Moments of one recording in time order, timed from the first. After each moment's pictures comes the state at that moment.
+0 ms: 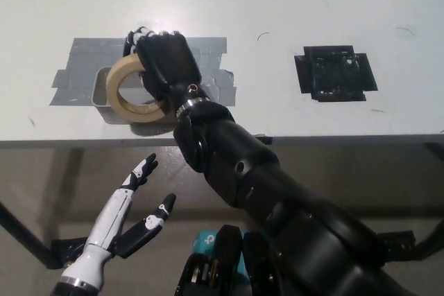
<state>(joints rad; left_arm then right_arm) -0.05 0.21 -0.10 -0.12 0.28 -0.05 -0.10 -1.23 0.28 0.52 1.40 -0.71 -0.12 -0.59</state>
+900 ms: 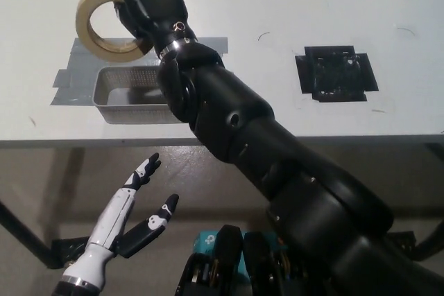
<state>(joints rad) -0.05 0.21 -0.11 -0.13 0.28 -0.04 -0.11 -1.39 0.26 0.47 1.36 -0.66 -0.13 -0.59</state>
